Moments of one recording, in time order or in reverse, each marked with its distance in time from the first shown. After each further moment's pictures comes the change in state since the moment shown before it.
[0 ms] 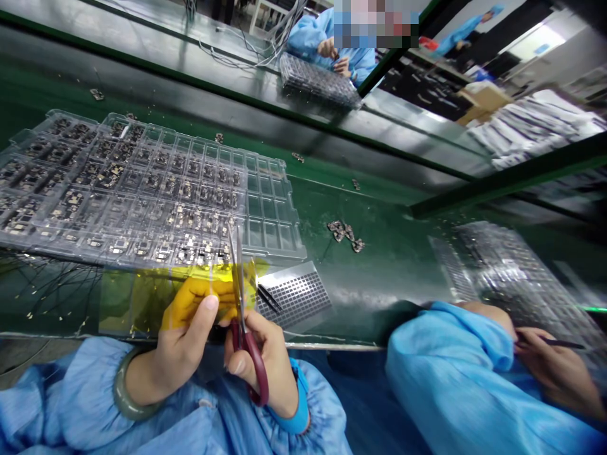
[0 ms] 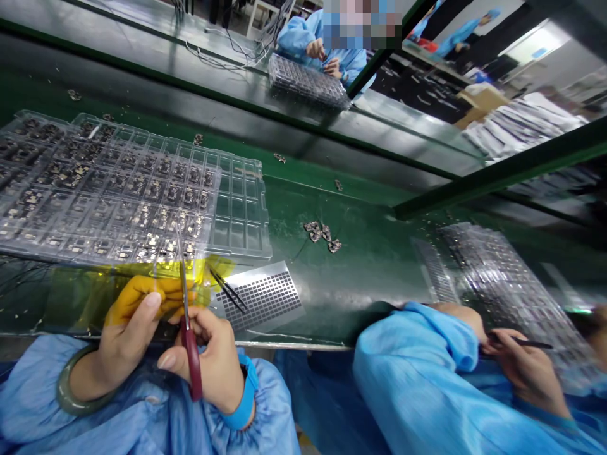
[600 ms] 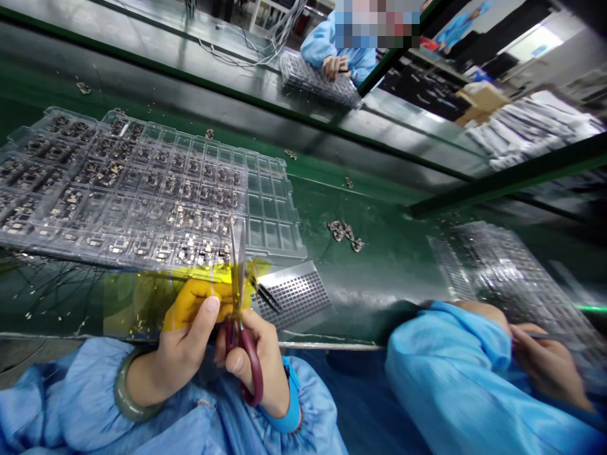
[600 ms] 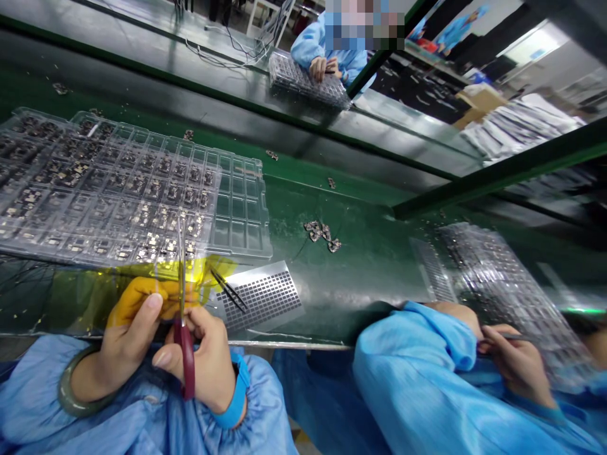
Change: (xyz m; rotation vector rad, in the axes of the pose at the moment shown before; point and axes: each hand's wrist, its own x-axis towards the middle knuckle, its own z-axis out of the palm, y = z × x) left_hand -0.005 -0.004 -0.002 0.074 -0.016 0.009; right_hand 0.004 -0.006 0.011 0.012 0.015 0.000
